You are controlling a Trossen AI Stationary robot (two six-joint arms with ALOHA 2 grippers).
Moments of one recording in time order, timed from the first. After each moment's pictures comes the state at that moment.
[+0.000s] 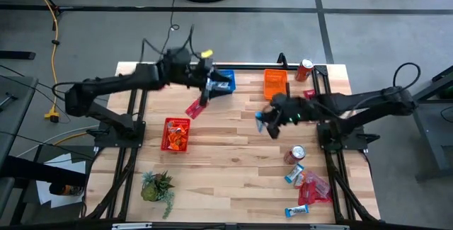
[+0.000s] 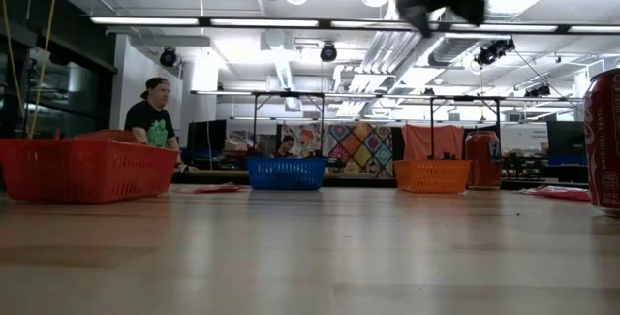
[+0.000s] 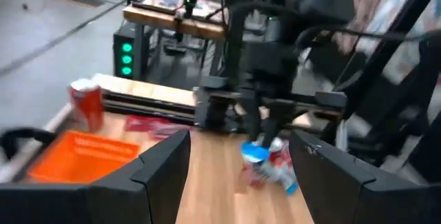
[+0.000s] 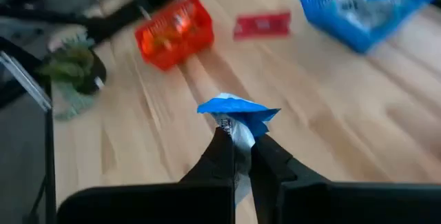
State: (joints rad) left arm 0.31 1.37 1.24 -0.07 0.38 -0.15; right arm 0.11 1.13 1.01 -0.54 0.23 0.60
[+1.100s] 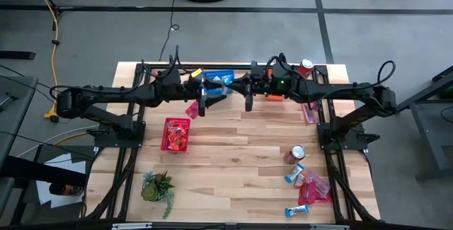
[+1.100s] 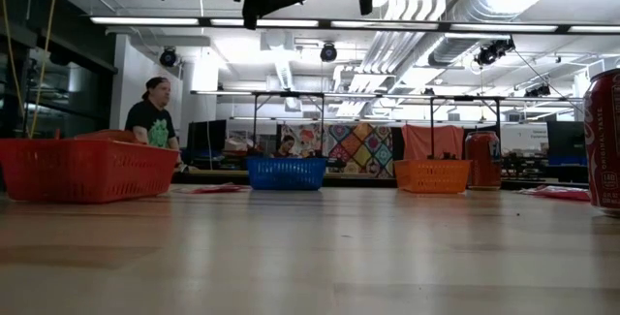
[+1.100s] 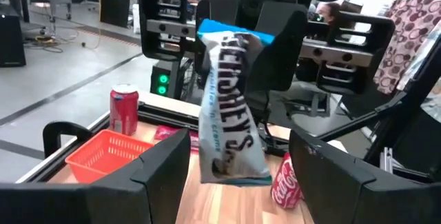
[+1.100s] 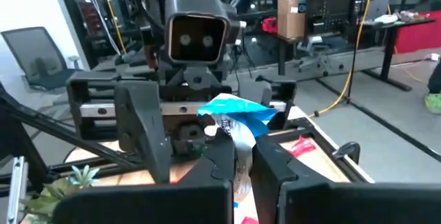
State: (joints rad) left arm 0.23 1.26 0.84 0.39 0.14 -0.20; right arm -0.21 1.41 1.09 0.28 -0.09 0.10
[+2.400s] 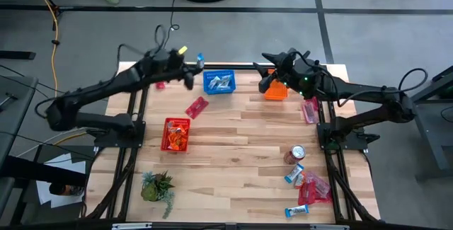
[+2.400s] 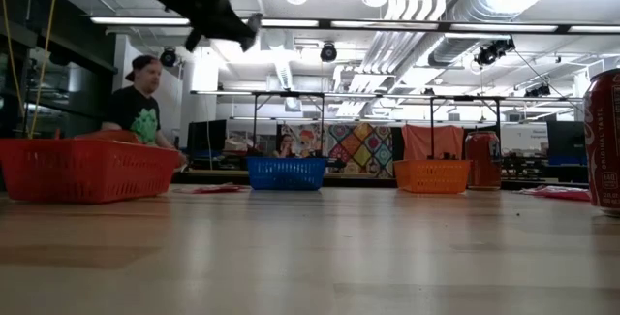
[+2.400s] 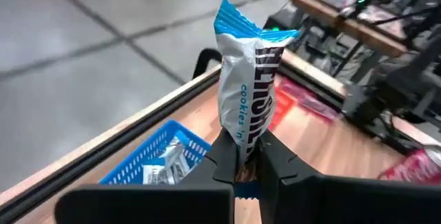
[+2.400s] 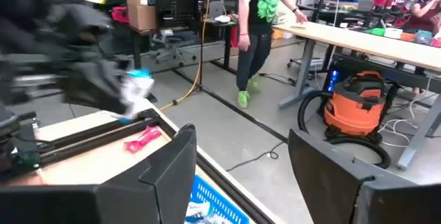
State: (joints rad) left arm 0.57 1.09 0.89 -0.16 0.06 -0.28; right arm -0.21 1.17 1.09 -0.04 0.49 0.00
